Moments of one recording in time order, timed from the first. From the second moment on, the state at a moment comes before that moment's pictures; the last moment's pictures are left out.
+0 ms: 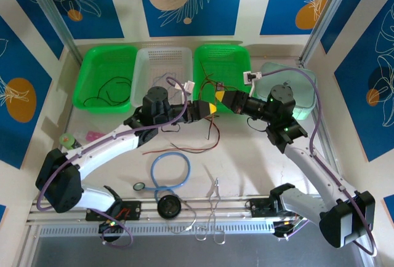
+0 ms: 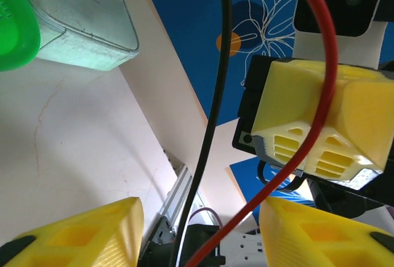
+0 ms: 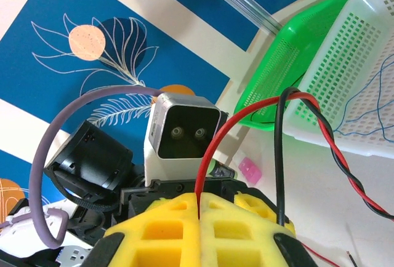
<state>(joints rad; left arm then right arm) -0.73 1.37 0.99 0.25 0.63 -1.00 0.37 1.02 0.84 0.15 -0.73 0.93</state>
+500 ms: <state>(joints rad) -0.74 1.37 1.06 0.13 0.60 -0.94 0.38 1.04 0.84 0.08 -0.70 0.91</state>
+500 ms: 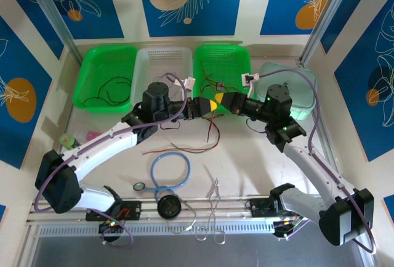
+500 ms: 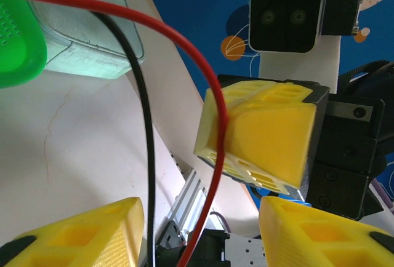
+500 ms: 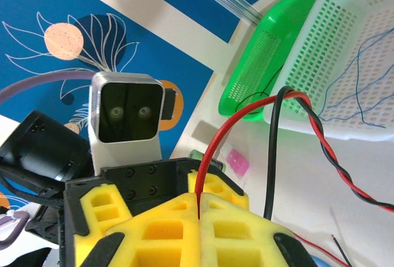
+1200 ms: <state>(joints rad) -0.72 1.35 0.93 0.42 0.62 -1.11 0.37 1.02 0.84 0.08 -0.71 0.92</state>
